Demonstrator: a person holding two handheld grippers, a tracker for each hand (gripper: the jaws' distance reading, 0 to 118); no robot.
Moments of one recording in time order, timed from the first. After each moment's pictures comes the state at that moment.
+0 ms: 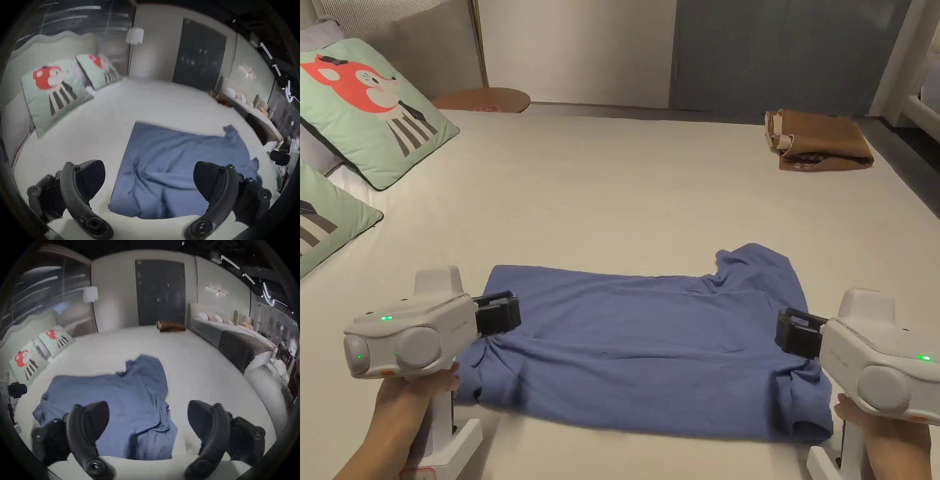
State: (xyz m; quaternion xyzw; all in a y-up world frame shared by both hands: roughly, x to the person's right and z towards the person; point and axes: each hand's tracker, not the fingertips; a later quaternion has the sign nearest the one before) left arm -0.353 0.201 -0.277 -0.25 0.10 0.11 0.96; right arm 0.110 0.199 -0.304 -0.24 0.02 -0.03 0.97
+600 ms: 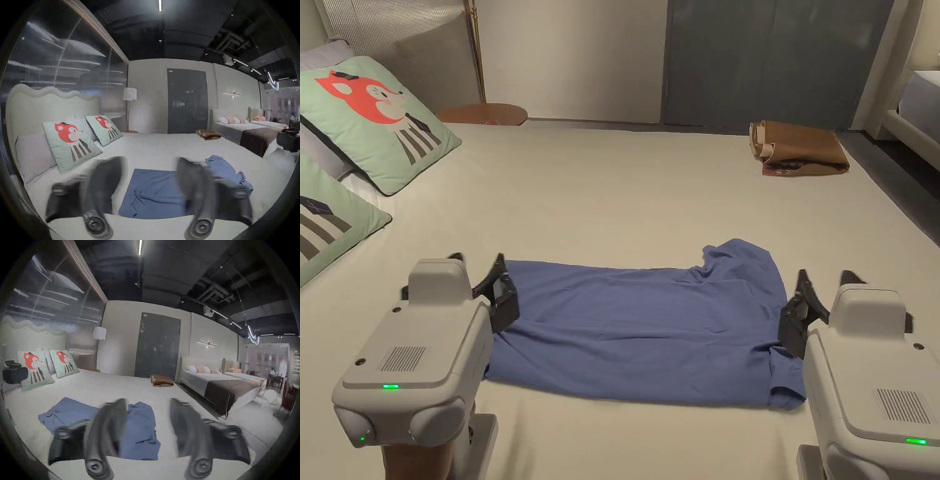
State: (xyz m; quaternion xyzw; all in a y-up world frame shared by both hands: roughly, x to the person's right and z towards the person) left arm -0.294 0.241 -0.147 -0.05 0.12 0.01 0.99; right arm 0.064 0.248 -0.154 -0.03 -0.01 0.06 1.00
